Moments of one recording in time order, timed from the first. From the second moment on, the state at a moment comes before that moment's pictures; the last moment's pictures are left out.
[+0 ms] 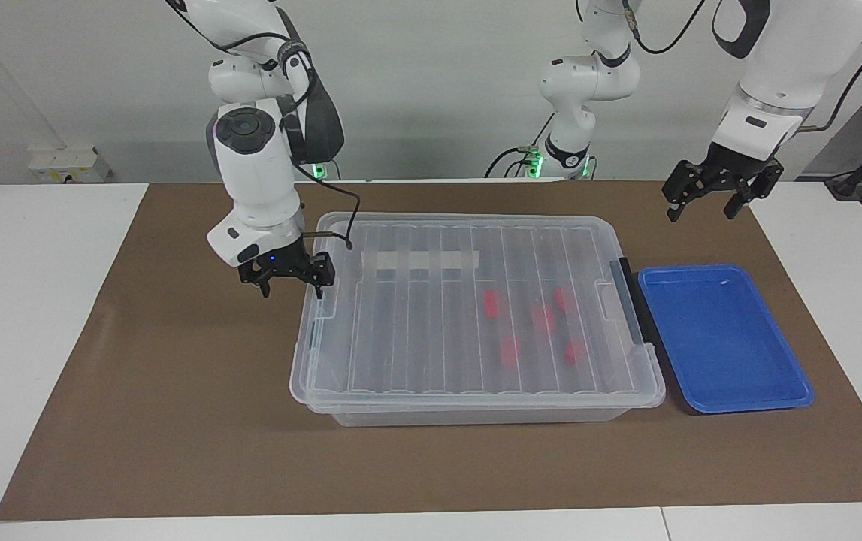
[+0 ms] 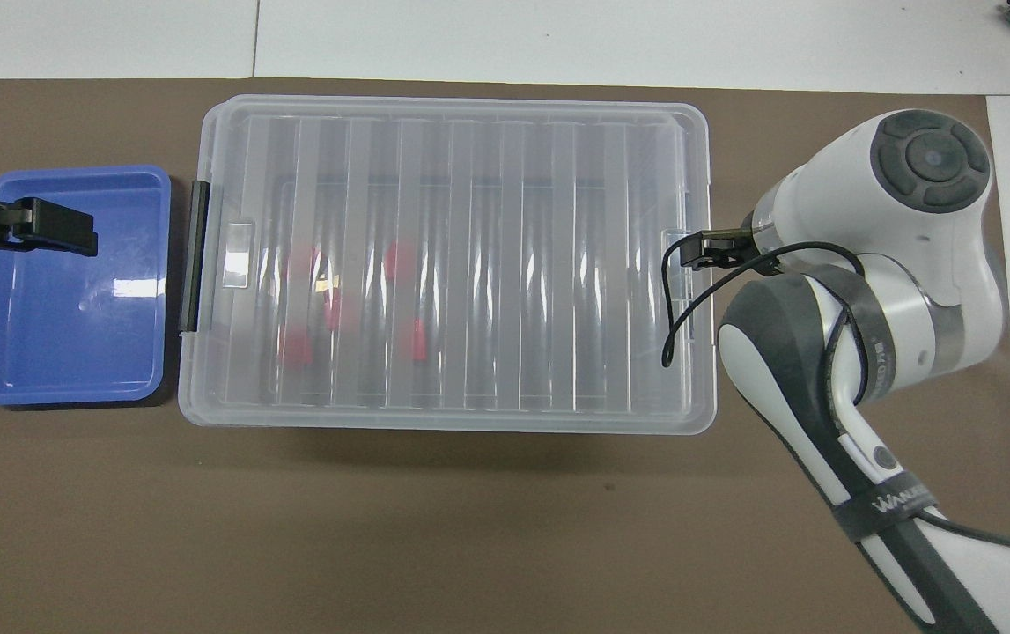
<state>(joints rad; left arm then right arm) -0.03 0.03 -0.07 -1.53 0.02 1.64 -0.05 0.14 0.19 0.08 -1.75 -0.09 1.98 0.26</state>
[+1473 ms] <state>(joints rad) -0.07 -0.01 -0.05 -1.62 0.02 1.70 -0.10 -0.11 0.19 0.08 -1.75 -0.09 1.98 -0.38</state>
